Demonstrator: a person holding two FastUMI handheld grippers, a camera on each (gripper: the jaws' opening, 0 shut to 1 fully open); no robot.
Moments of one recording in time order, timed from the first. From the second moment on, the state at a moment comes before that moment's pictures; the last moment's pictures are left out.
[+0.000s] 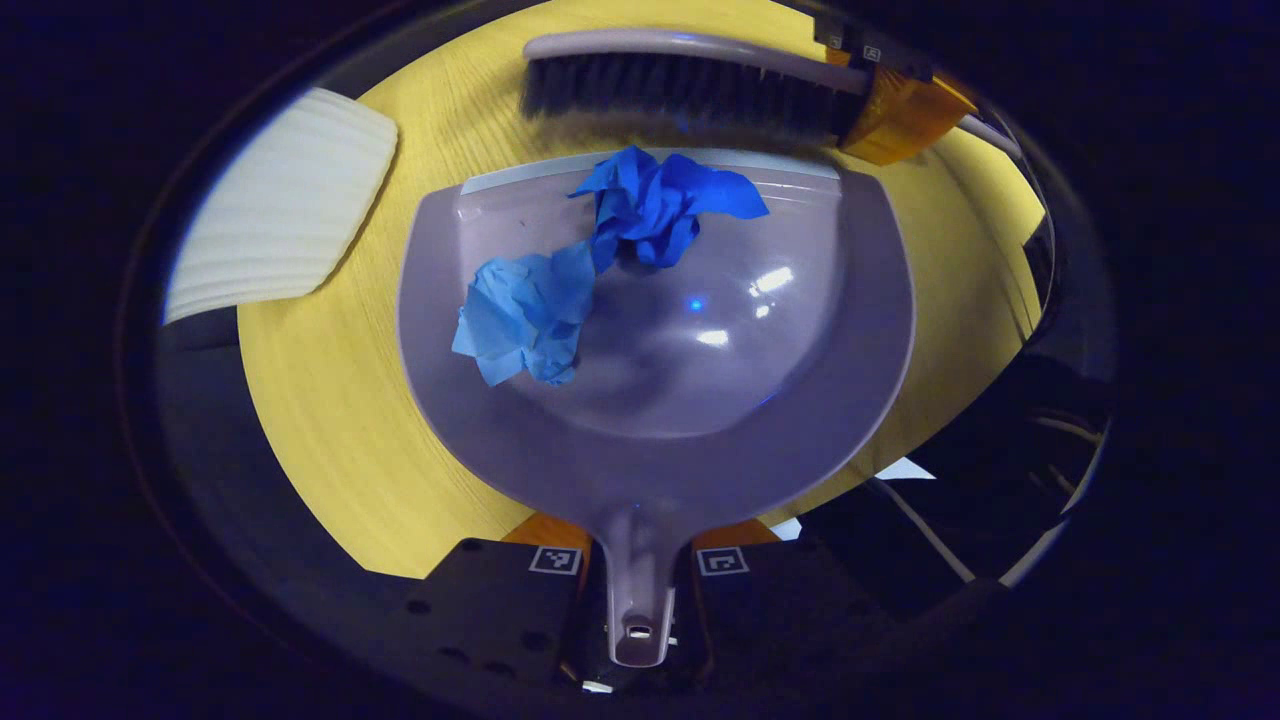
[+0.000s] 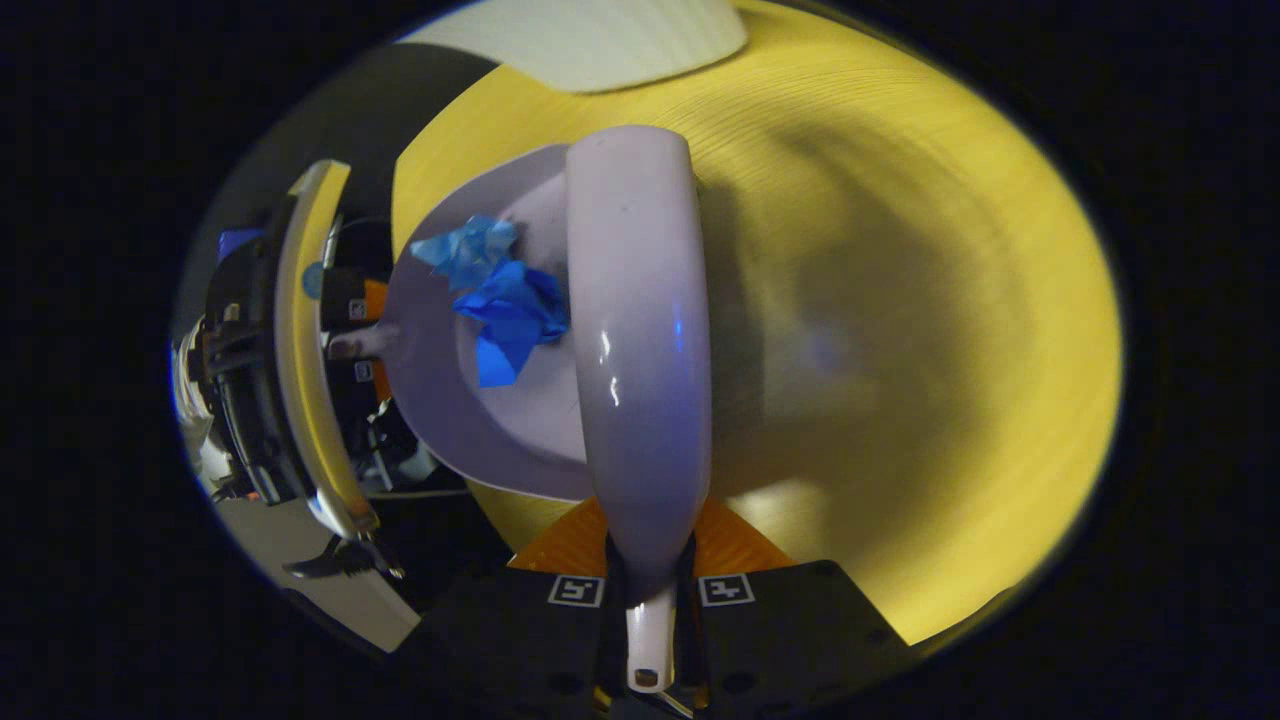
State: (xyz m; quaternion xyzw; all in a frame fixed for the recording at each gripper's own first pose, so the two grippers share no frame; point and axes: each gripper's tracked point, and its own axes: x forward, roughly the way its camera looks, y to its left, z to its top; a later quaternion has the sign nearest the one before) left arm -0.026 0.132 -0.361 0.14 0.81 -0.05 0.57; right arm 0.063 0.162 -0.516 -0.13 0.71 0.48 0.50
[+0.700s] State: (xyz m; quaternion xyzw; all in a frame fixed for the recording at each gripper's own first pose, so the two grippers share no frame) left arm 0.007 0.098 -0.352 0.07 0.61 0.03 0.79; right arm 0.043 0.103 -0.465 0.19 0.52 0.29 0.78
